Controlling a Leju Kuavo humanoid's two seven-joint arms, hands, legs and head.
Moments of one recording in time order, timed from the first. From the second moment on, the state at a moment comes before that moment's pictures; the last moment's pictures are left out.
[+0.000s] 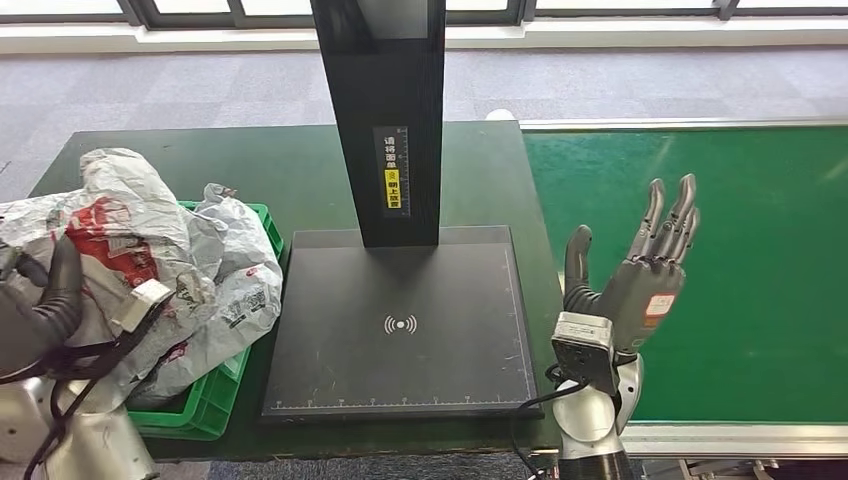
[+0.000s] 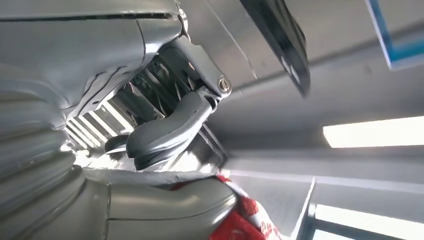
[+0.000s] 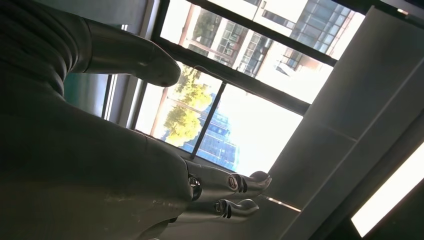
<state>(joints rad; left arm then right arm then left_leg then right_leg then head) -0.28 -0.32 0.70 -1.77 -1.22 0.70 -0.67 -0.12 0.31 0.10 -1.54 0.55 -0.70 -0.70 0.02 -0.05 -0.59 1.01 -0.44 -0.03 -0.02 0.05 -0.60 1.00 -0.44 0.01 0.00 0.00</state>
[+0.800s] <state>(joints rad) -0.27 -0.33 0.60 -1.59 -1.44 0.70 -0.47 -0.09 0.31 0.10 -1.57 0.55 -0.69 -0.70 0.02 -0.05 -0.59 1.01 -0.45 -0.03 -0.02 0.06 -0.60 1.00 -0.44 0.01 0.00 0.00</state>
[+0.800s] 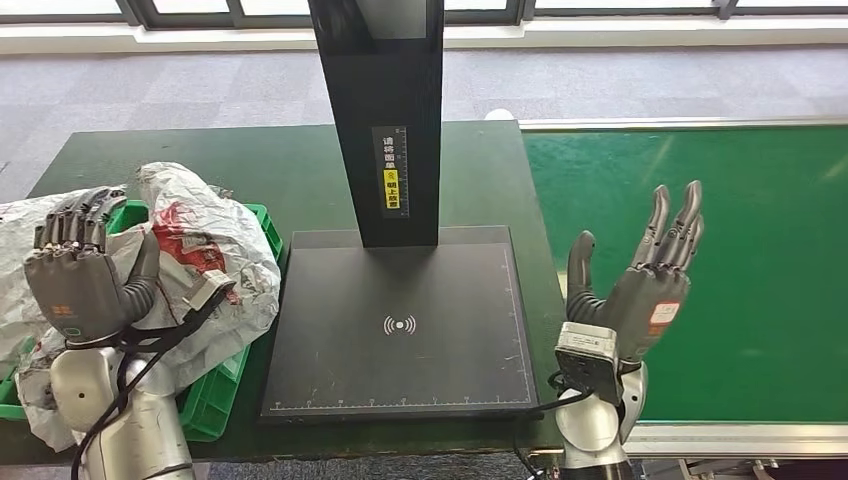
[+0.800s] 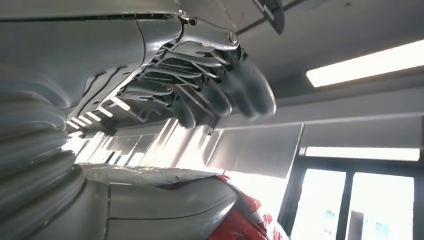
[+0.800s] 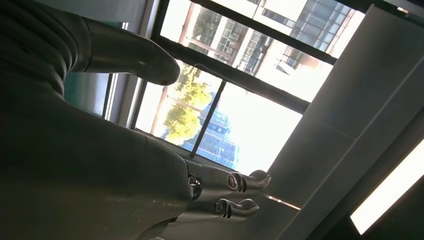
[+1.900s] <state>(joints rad) -0.27 -0.32 0.39 -1.07 -0.79 0.70 -0.68 -0.11 0.29 0.10 -1.55 0.49 -0.70 -0.70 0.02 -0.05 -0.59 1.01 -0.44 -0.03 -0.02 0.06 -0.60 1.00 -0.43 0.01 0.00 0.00</state>
